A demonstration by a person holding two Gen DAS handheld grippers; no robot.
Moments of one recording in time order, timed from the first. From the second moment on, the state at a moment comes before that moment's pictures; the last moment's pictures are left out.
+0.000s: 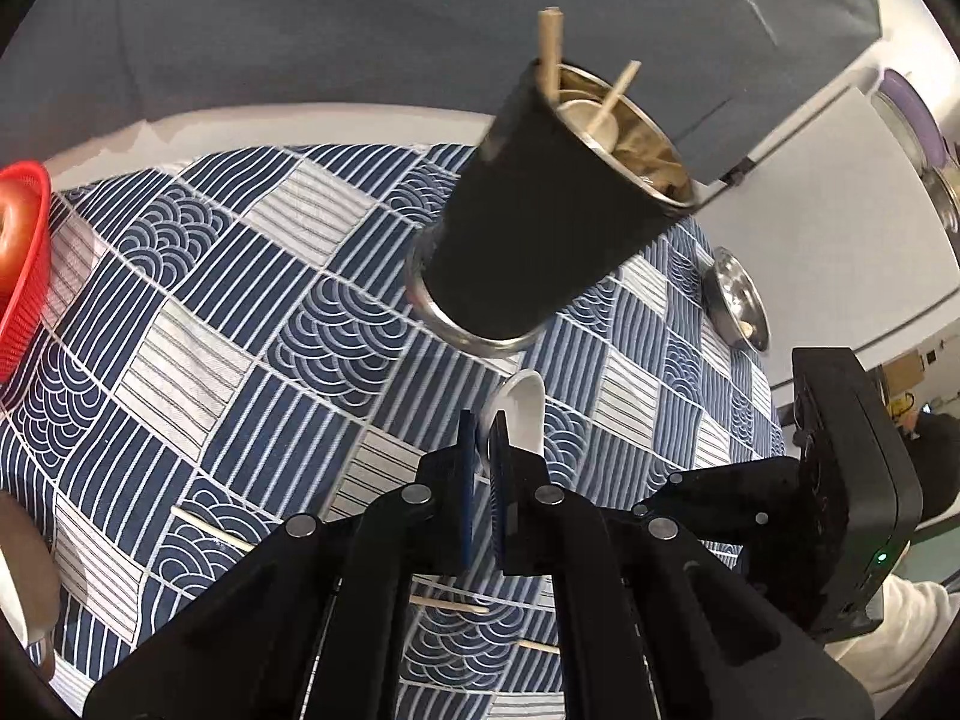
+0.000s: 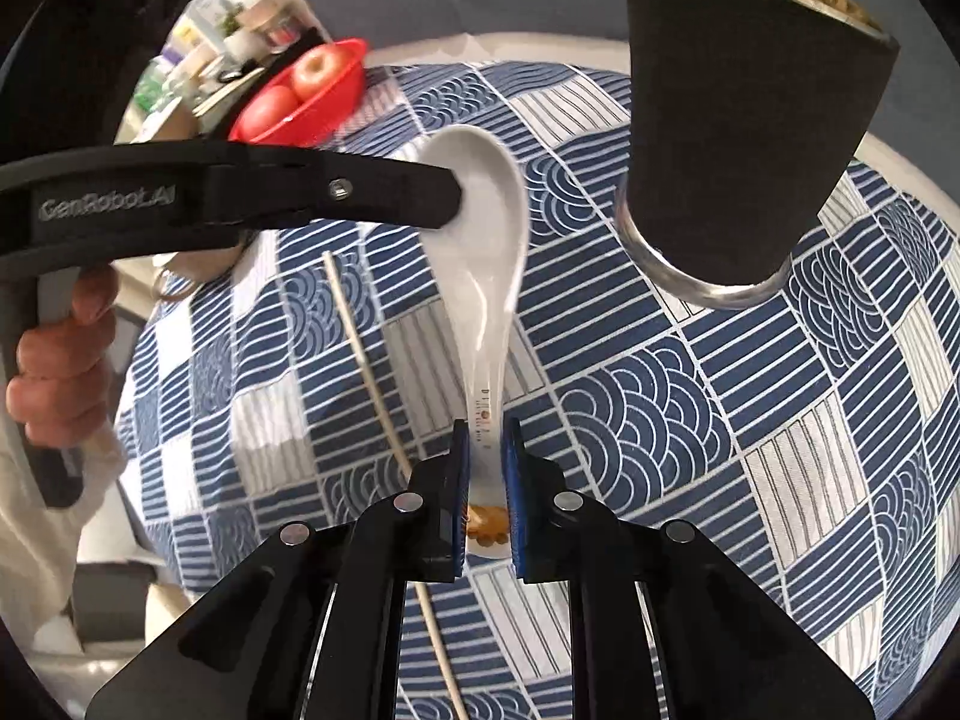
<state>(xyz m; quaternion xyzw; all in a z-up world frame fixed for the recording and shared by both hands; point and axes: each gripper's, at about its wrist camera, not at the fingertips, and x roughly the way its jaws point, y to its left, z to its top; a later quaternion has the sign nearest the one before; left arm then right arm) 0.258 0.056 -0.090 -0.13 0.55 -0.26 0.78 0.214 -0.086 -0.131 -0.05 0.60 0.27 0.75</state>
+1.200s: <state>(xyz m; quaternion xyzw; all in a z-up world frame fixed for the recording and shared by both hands) 0.282 -0.006 0.126 0.03 0.41 -0.19 0.89 0.289 -0.139 0.042 -0.10 0.39 0.35 0.85</state>
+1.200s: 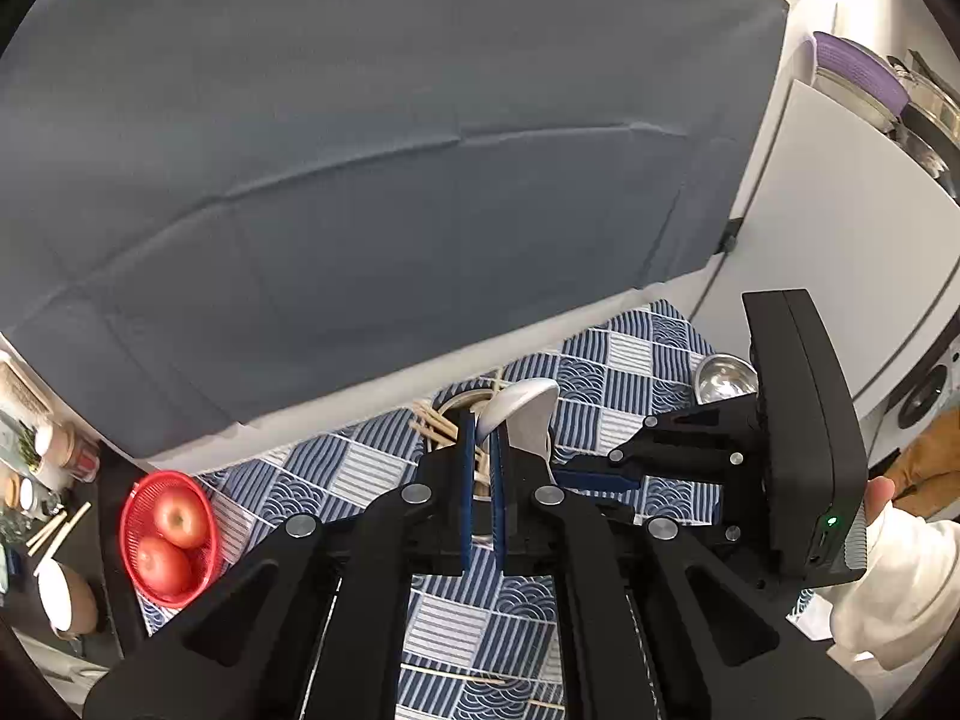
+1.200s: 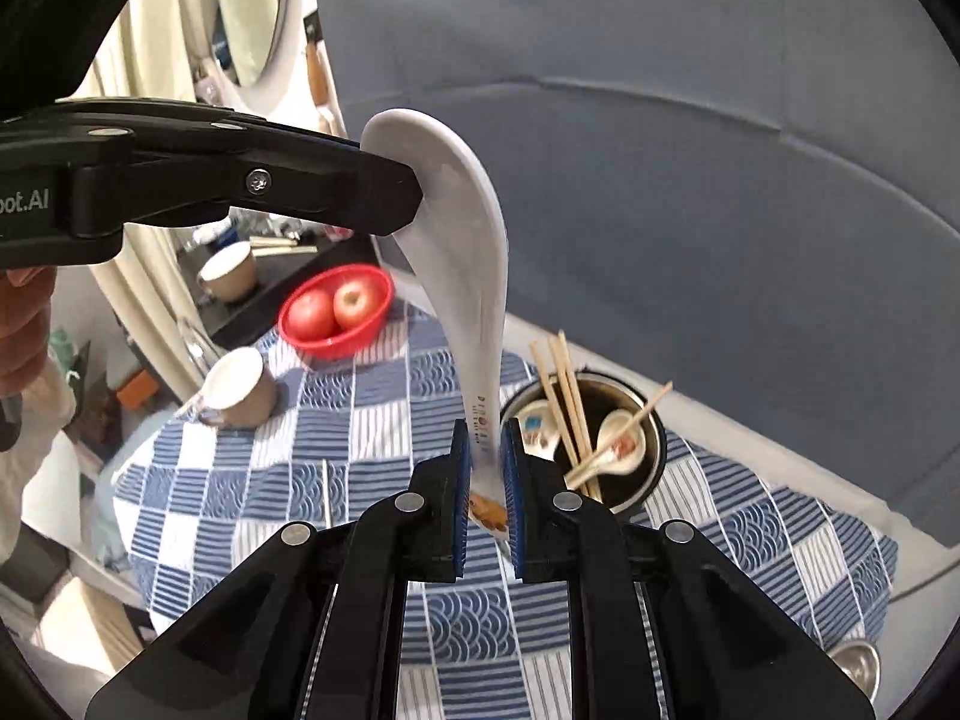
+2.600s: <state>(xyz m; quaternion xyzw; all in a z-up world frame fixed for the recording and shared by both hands) 0.270 0.075 -0.011 0.00 0.55 -0.04 0.84 0.255 -0.179 -0.069 -0.12 0.50 0.26 0.82</state>
